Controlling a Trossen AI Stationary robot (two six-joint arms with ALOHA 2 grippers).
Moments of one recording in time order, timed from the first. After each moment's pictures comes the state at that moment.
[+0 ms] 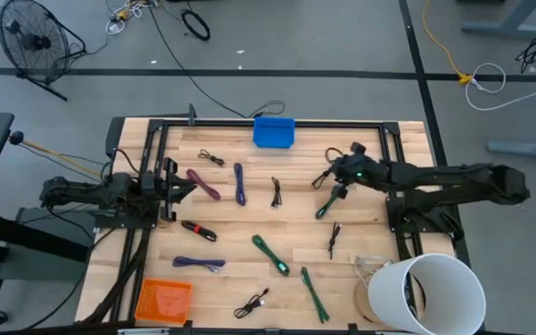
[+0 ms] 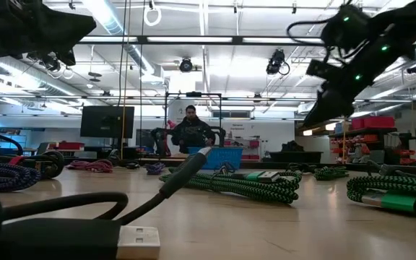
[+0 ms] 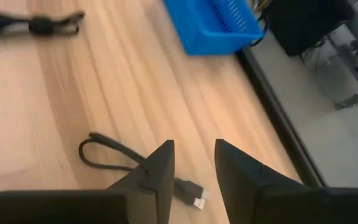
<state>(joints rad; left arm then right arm) -0.10 0.03 0.01 0.34 -0.22 0.06 -0.25 1.06 0.48 -0.18 0.40 -0.20</state>
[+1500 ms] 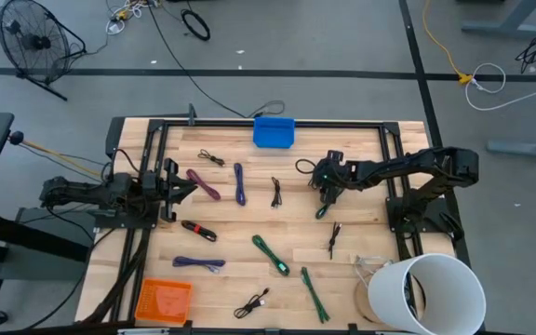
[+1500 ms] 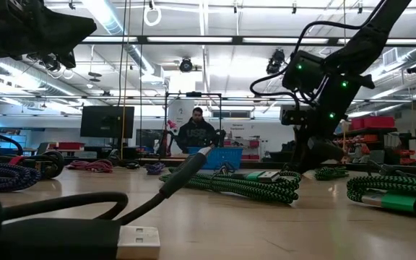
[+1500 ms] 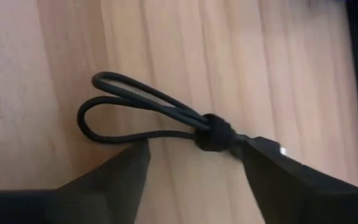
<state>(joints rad) -0.10 0.03 0.01 0.32 -0.22 0.03 -0.27 1.56 0.60 -0.12 0.32 -0.30</state>
